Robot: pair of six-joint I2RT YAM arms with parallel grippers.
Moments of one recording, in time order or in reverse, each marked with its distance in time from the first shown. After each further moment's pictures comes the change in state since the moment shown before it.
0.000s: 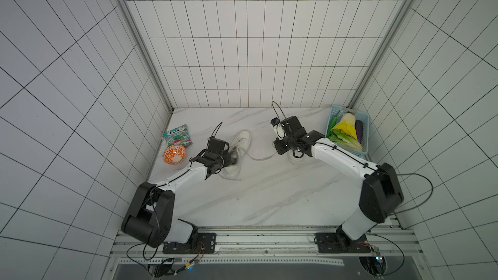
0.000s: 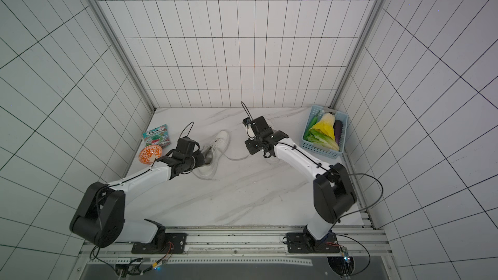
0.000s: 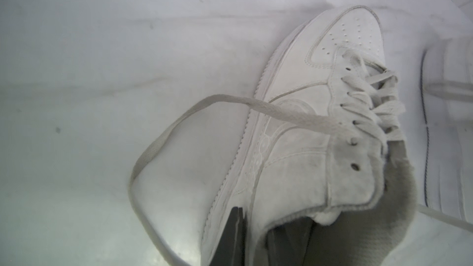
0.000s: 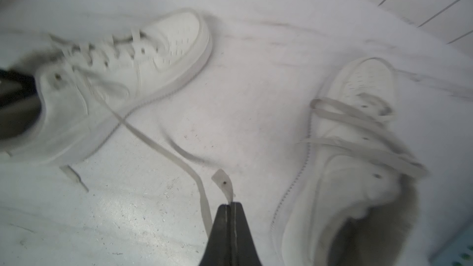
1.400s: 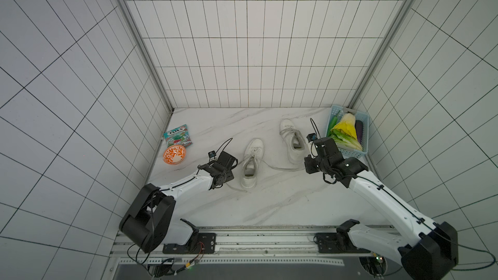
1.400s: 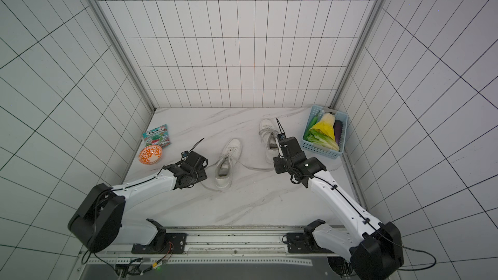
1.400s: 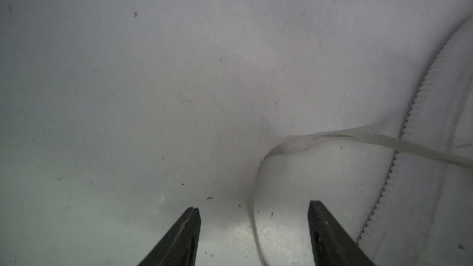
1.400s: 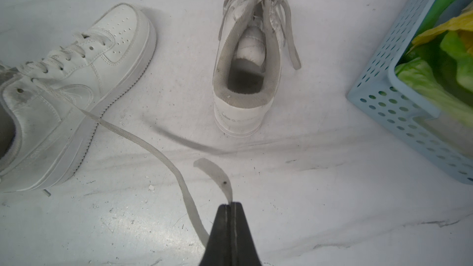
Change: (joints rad) left arm -0.070 0.053 -0.052 -0.176 -0.214 -0.096; right arm -0.105 -0.433 -0.413 -0.129 0.062 0.187
